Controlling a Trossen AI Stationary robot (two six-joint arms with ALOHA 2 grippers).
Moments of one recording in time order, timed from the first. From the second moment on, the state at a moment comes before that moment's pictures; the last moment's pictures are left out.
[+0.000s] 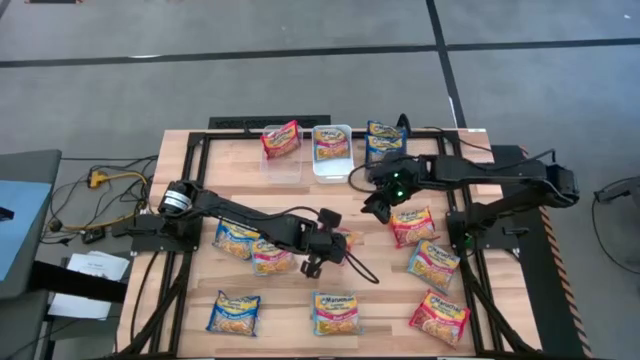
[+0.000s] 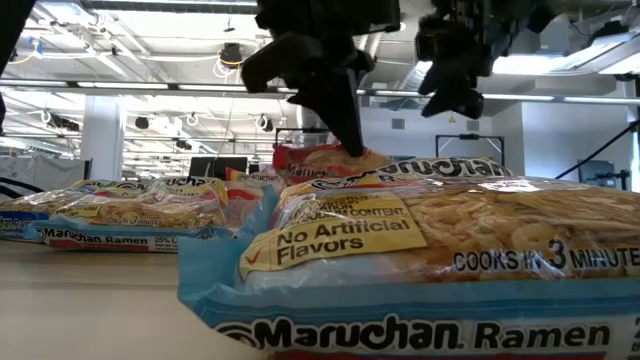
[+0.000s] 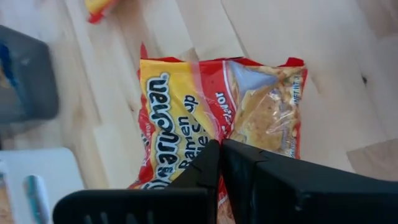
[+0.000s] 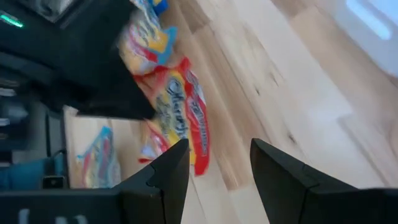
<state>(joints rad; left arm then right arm) -0.23 1.98 1.58 -0.62 -0.36 0.32 -0.19 1.23 0.90 -0.47 -0.26 0.44</state>
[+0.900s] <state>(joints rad) -0.23 1.98 1.63 -0.61 -0.47 0.43 -0.16 1.37 0.90 -0.34 -0.34 0.44</state>
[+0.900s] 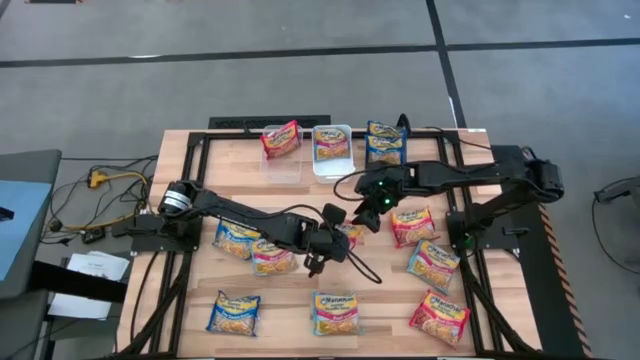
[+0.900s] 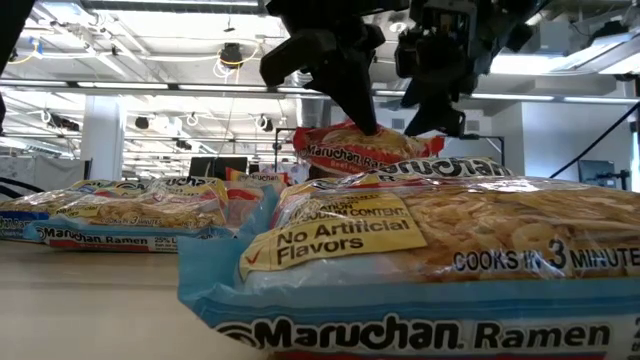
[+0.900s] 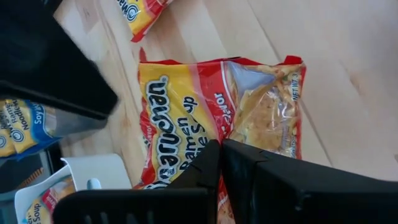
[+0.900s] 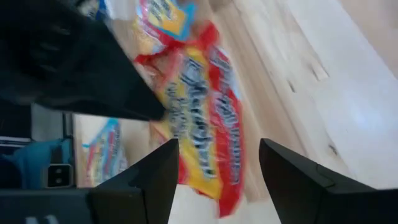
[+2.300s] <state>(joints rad) -0.24 1.97 1.63 -0.64 -0.68 0.40 -0.13 1.54 0.90 -0.21 -0.44 0.50</state>
